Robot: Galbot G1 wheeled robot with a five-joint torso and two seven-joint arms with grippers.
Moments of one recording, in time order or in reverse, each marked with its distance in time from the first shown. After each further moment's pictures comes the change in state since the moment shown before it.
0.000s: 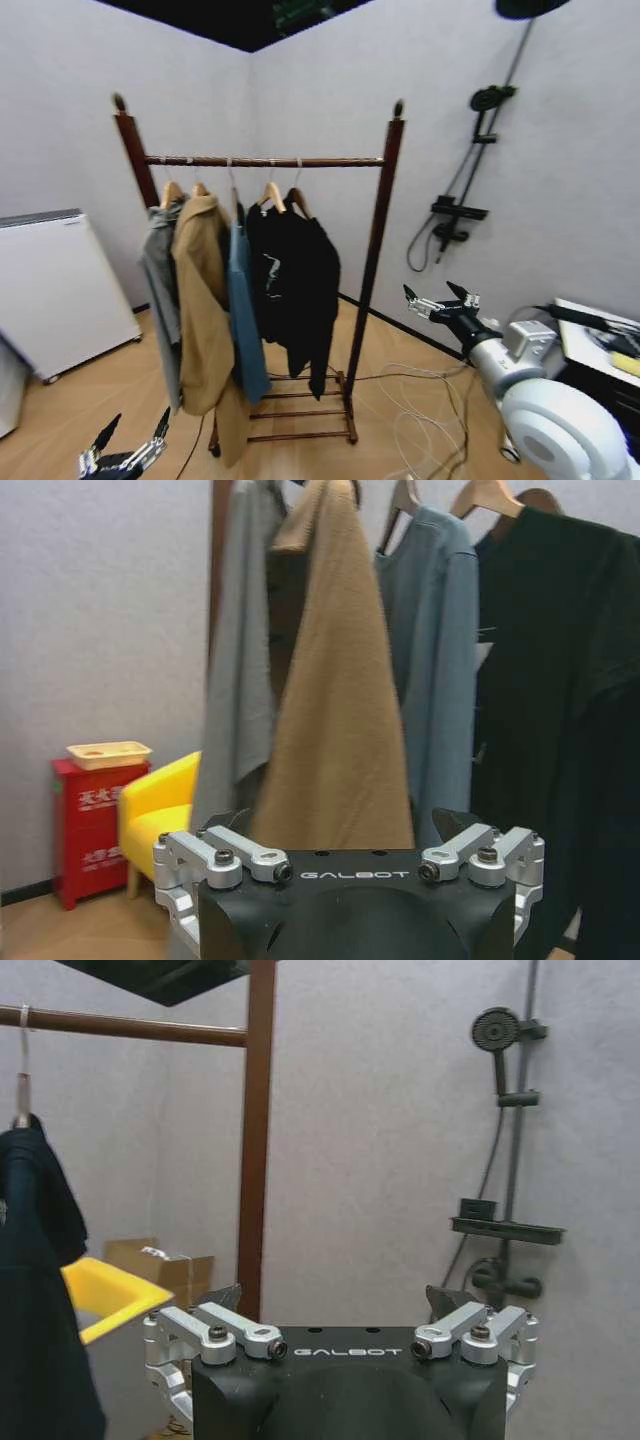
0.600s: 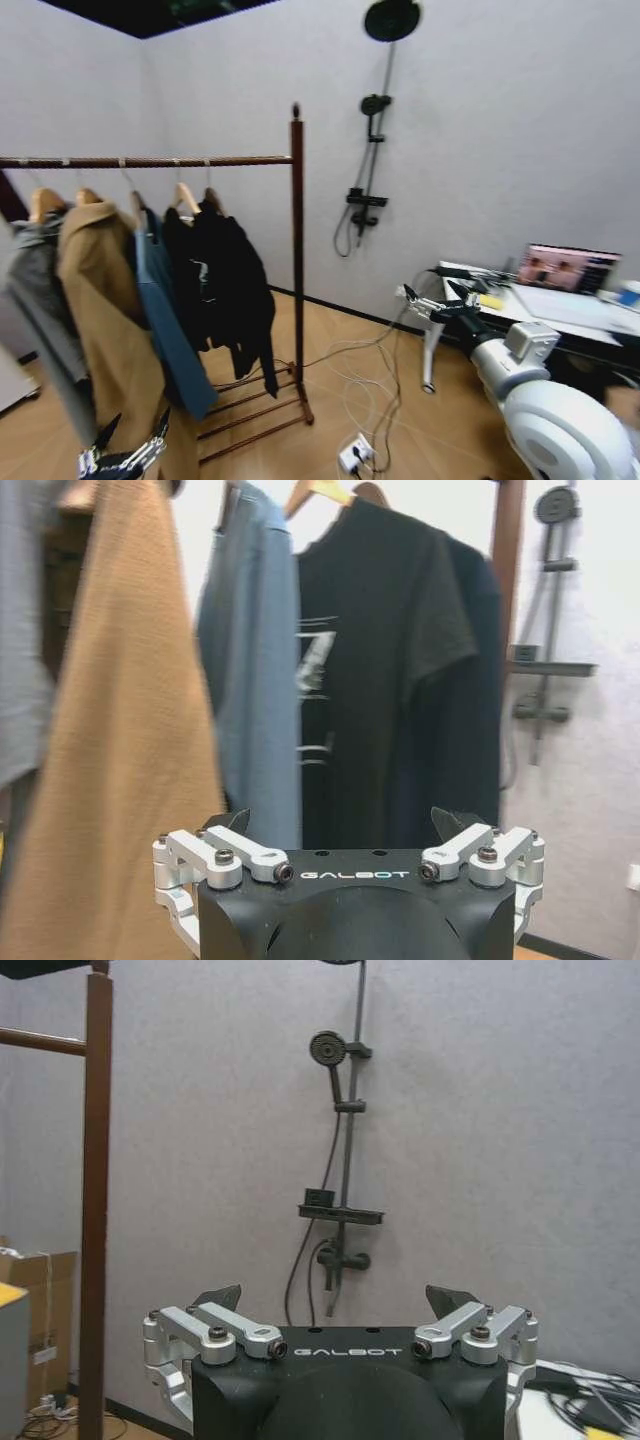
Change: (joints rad) left arm 0.000 0.000 0.000 0.000 0.000 0.000 0.000; right arm -0.001 0.001 -0.005 0.016 -0.004 -0.006 0.000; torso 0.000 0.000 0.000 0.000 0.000
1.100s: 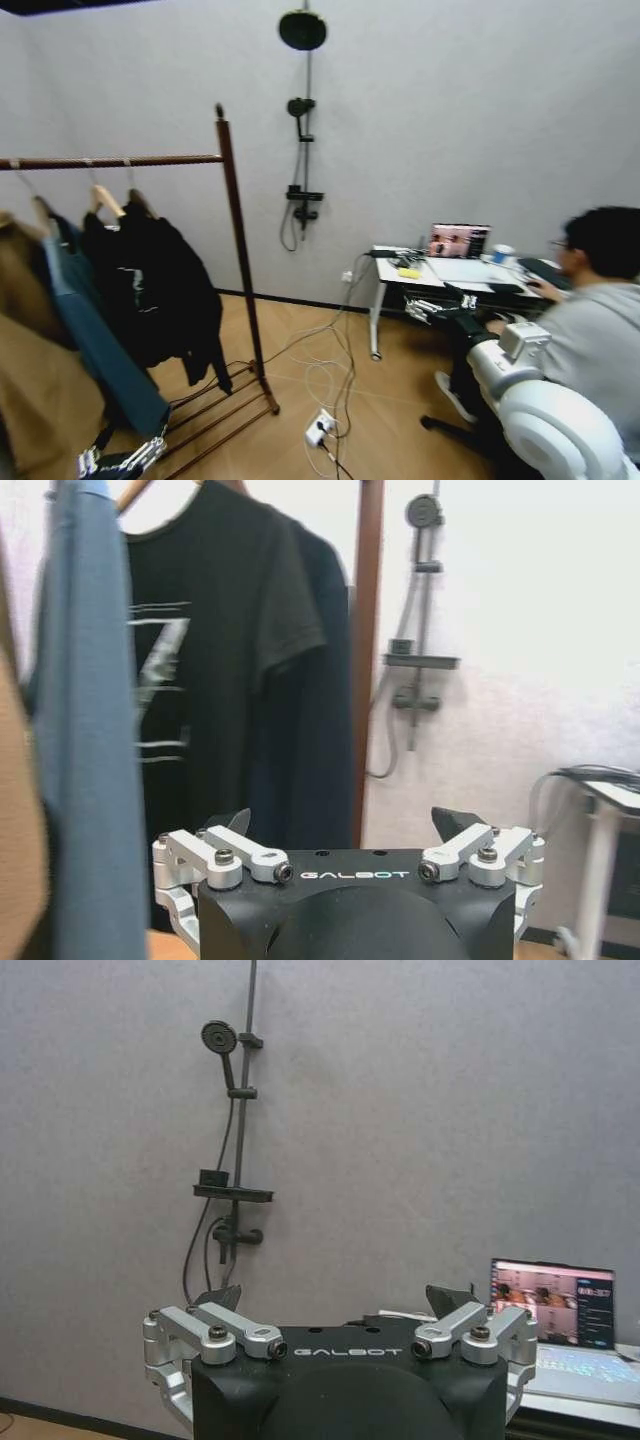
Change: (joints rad) left arm 0.000 0.000 0.000 0.000 0.000 0.000 0.000; right arm 0.016 0.002 -0.038 -0.026 -0.028 0.002 -0.018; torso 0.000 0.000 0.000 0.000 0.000
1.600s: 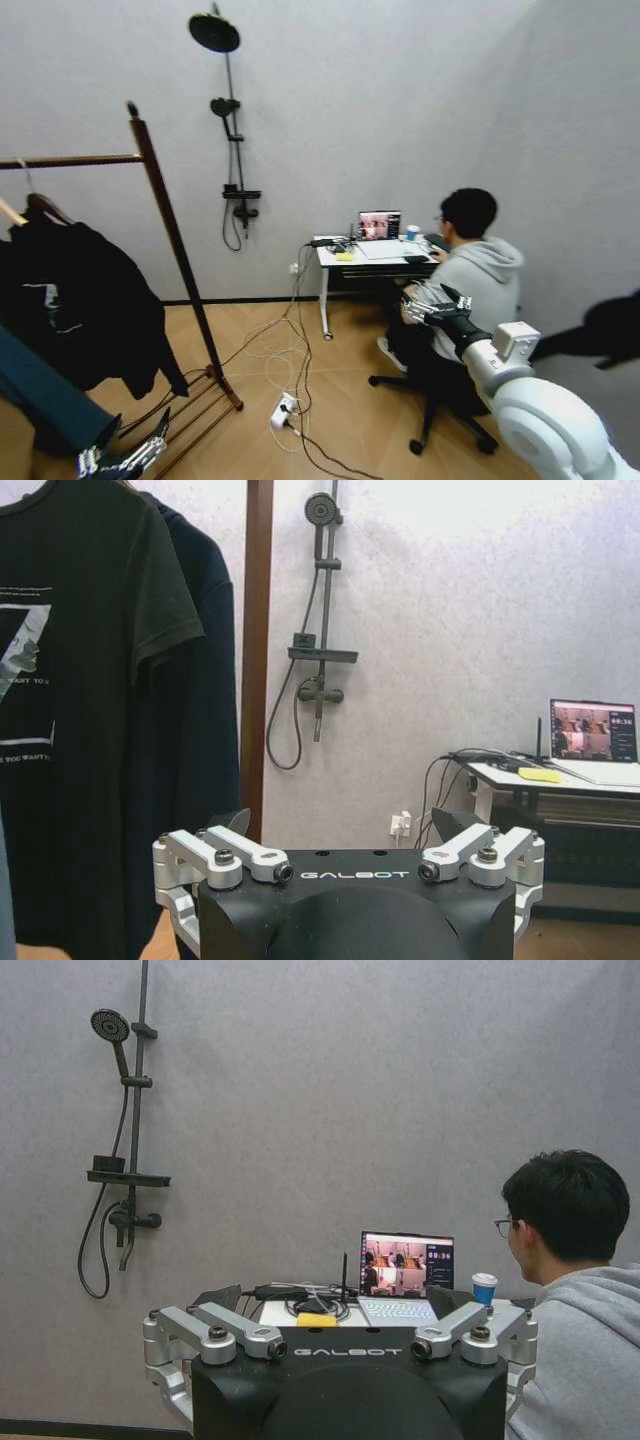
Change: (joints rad) left arm 0.000 0.000 0.000 0.000 0.000 0.000 0.000; right arm -0.013 0.009 -0.005 -0.023 -0.029 0.020 -0.020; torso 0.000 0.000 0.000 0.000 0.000
